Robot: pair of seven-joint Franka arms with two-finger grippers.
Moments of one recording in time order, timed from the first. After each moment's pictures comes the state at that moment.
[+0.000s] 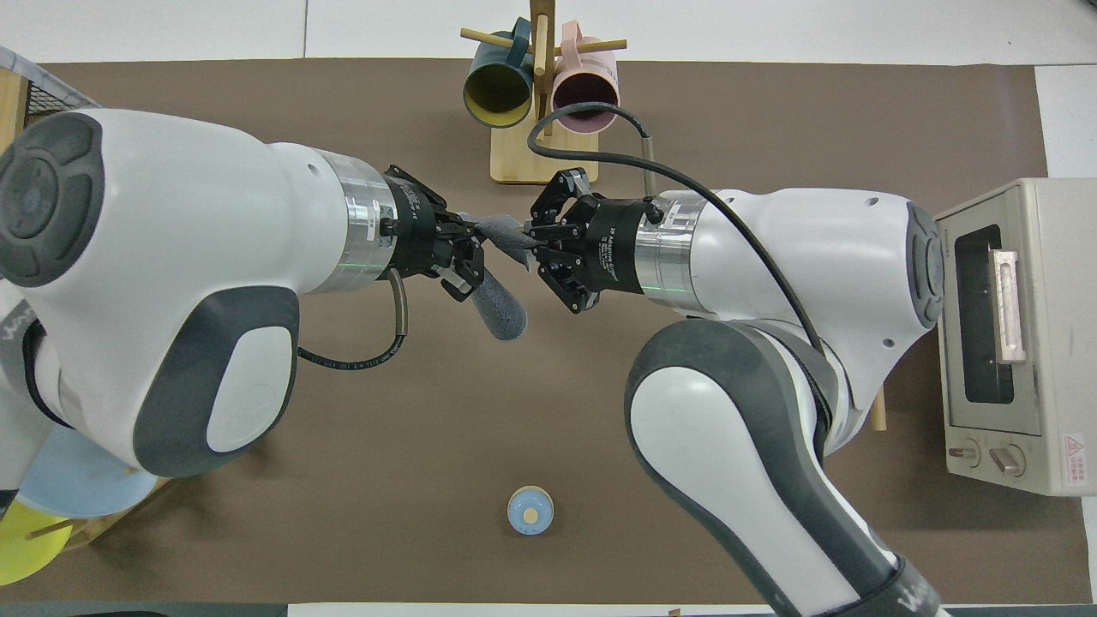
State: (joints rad) left arm -0.01 0.07 -0.55 -1.66 -0.23 2.07 -2.63; right arm 0.56 0.11 -0.06 -1.81 0.83 2.40 1.28
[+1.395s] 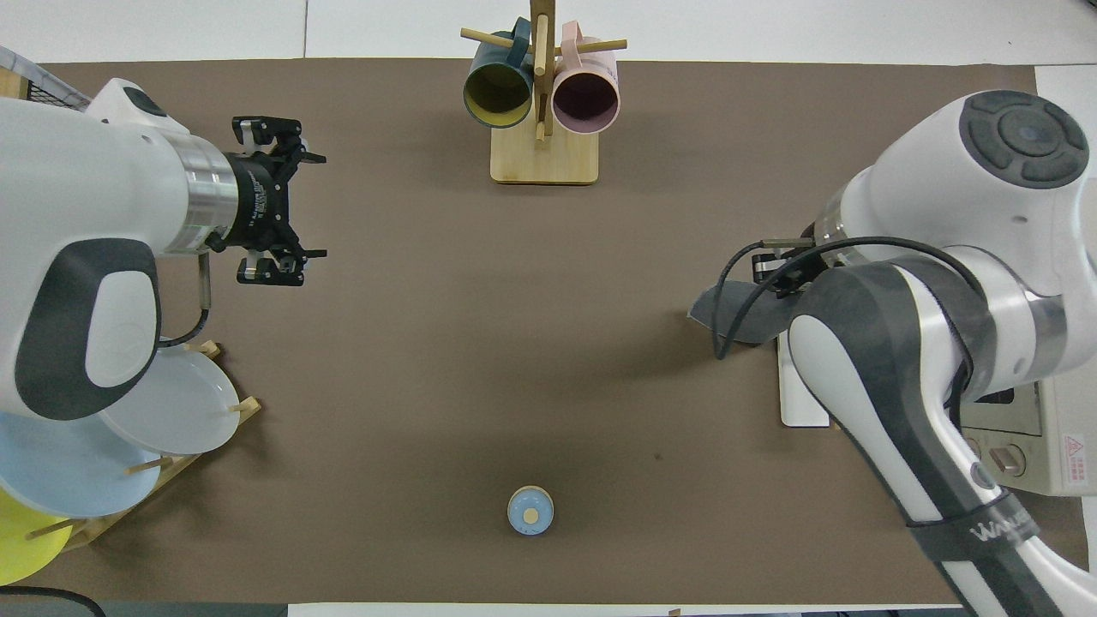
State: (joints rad) left arm 0.29 0.03 -0.53 -1.81 -0.14 2.10 -1.46; right arm 0.19 0.08 -0.08 -1.81 -0.05 1.74 0.12
